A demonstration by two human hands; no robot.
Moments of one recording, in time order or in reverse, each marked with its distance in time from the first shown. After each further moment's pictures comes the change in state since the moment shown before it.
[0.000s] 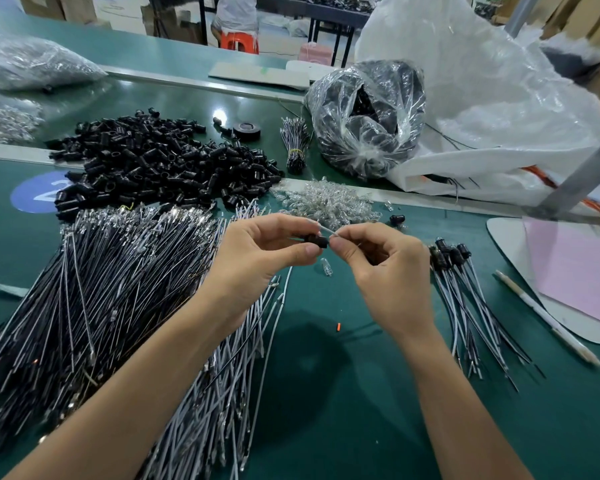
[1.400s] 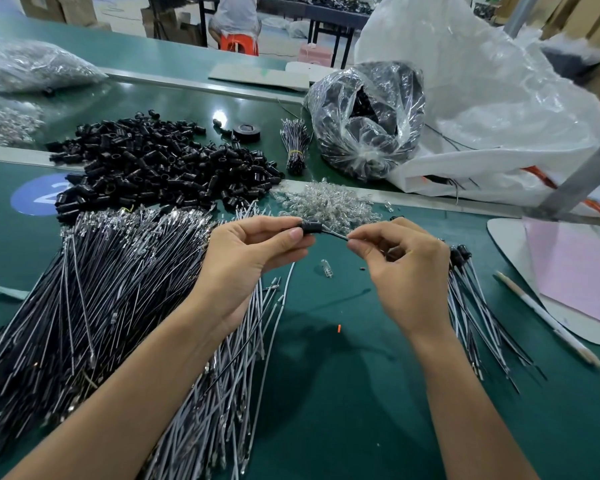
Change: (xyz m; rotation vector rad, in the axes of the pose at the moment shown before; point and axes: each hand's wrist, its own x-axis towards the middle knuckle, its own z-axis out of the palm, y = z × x) left_hand 0.002 -0.002 -0.004 -0.274 0.127 -0.063; right_hand 0.007 0.009 -0.013 -0.203 0.062 -0.095
